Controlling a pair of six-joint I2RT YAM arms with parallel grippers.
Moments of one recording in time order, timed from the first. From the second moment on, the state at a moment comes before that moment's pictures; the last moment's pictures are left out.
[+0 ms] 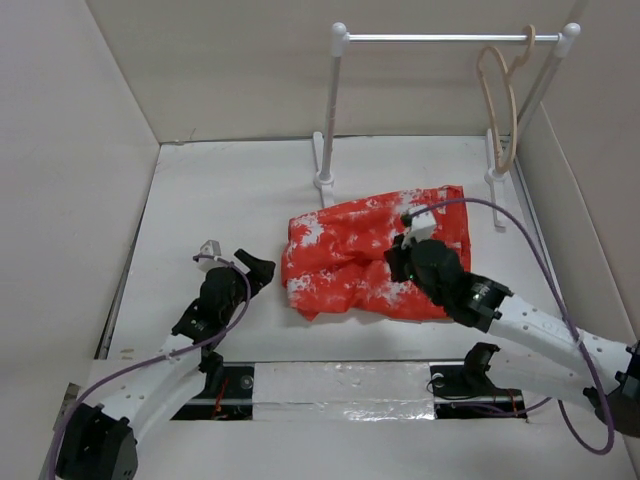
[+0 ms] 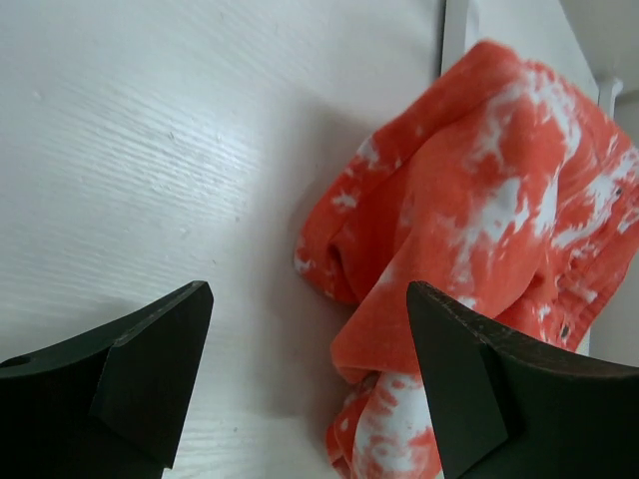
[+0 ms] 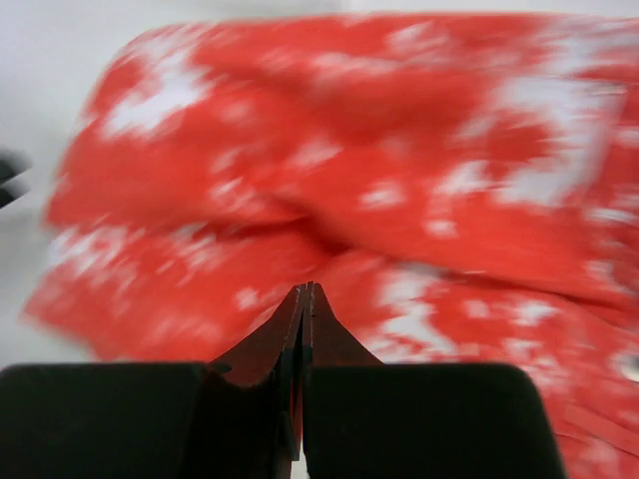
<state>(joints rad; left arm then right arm) -0.43 0.65 0.16 0.03 -0.20 -0.96 0.86 0.90 0.72 -0.23 0.45 0.34</state>
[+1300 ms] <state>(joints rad) -0.58 0.98 0.58 0.26 -0.15 -0.95 1.25 1.14 0.70 -0.04 0.52 0.45</state>
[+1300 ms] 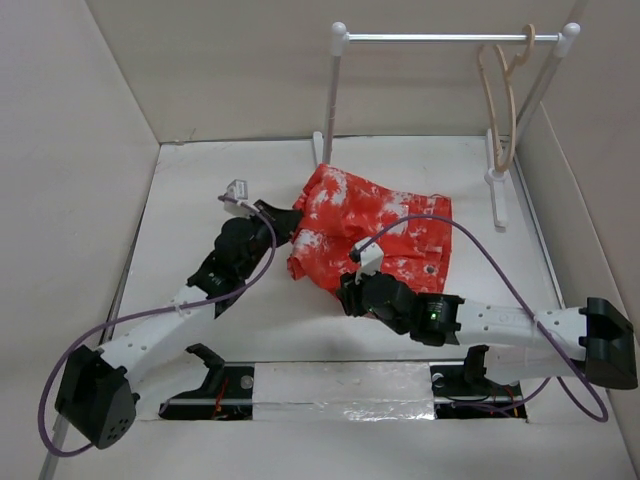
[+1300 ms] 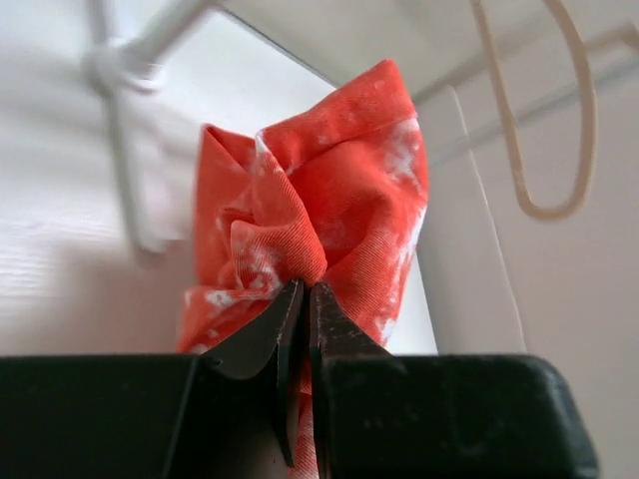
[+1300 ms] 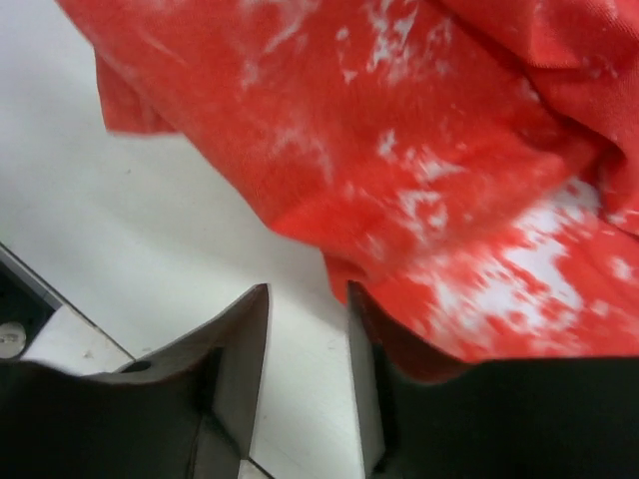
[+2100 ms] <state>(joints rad) -0.96 1.12 0.68 -0.10 -0.53 -0.81 0.91 0.49 0.45 -0.35 0.63 0.68</state>
